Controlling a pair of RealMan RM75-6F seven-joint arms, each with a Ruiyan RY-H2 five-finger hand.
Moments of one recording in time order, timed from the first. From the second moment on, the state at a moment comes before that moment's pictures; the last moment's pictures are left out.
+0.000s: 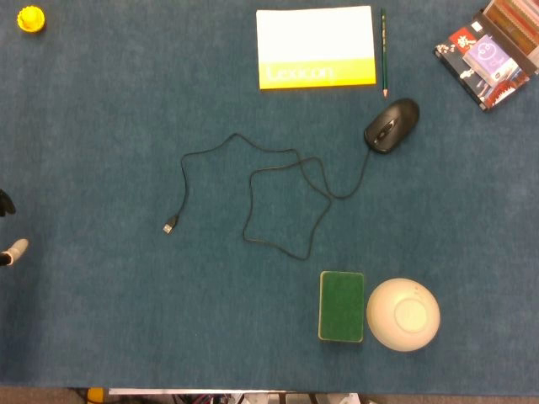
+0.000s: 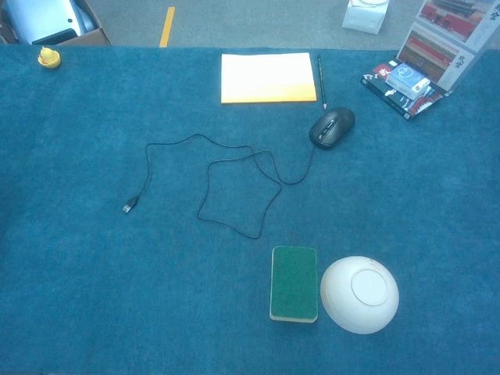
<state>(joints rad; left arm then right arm) -0.08 -1.17 -0.02 -1.65 1.45 1.45 0.13 0.12 -1.19 0.06 -1.51 -1.49 1.42 -0.02</state>
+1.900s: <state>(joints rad) -0.18 -1.34 -0.01 -1.65 1.50 1.33 0.06 0.22 -1.17 0.16 -1.54 -1.52 1.45 0.04</state>
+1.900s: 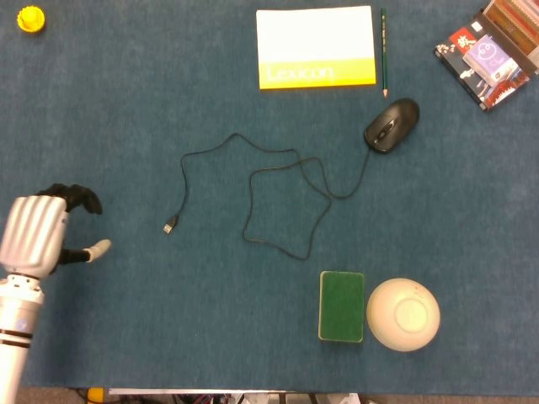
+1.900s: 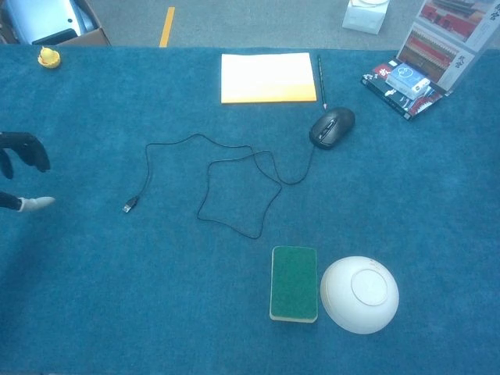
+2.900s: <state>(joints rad) -0.28 -1.64 -0.04 -1.29 1.55 1.32 0.11 0.24 -1.19 0.16 -1.50 -1.49 1.44 0.08</state>
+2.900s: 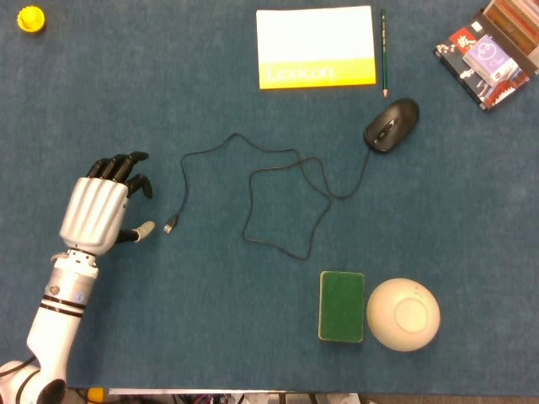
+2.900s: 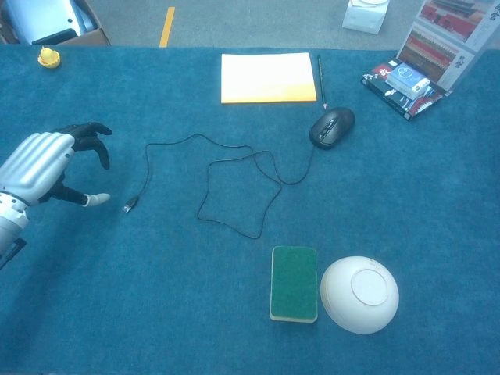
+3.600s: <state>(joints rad) -0.31 -1.72 -0.02 -1.22 1.56 1.31 0.10 0.24 -1.21 0.17 -1.48 -1.48 1.45 0.10</state>
